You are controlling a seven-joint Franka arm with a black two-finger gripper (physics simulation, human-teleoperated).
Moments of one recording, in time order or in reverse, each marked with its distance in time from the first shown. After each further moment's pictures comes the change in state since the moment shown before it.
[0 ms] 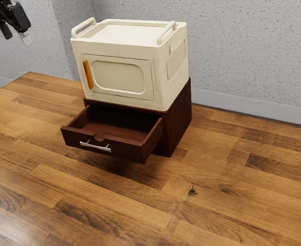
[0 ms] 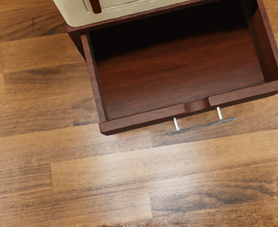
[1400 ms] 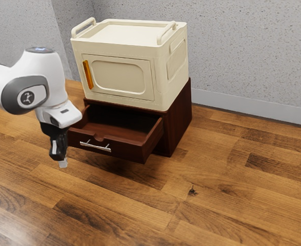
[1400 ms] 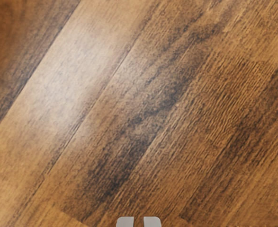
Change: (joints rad) arm -0.251 -0.256 -0.003 -1.048 0.124 0.549 0.519
